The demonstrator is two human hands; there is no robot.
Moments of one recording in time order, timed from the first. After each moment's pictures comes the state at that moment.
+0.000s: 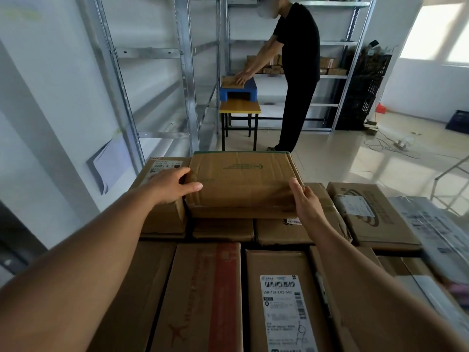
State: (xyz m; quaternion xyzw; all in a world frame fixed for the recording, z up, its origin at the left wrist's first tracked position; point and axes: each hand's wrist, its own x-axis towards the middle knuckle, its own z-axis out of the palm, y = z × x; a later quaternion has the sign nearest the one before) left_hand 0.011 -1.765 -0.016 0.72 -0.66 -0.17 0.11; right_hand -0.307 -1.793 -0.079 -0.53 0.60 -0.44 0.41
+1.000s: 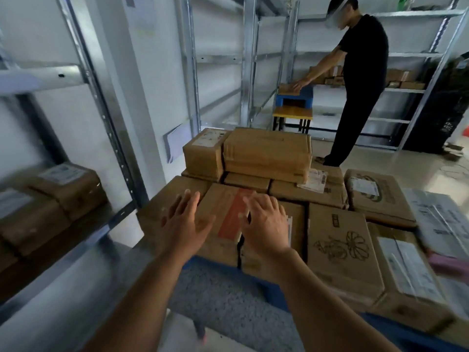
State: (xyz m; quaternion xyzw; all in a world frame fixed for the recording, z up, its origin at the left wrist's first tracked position) left_hand -0.115 -1.480 -0.090 0.80 -0.52 0.02 0.29; right_hand -0.276 -1.572 -0.093 -0.85 0.42 -0.30 0.06
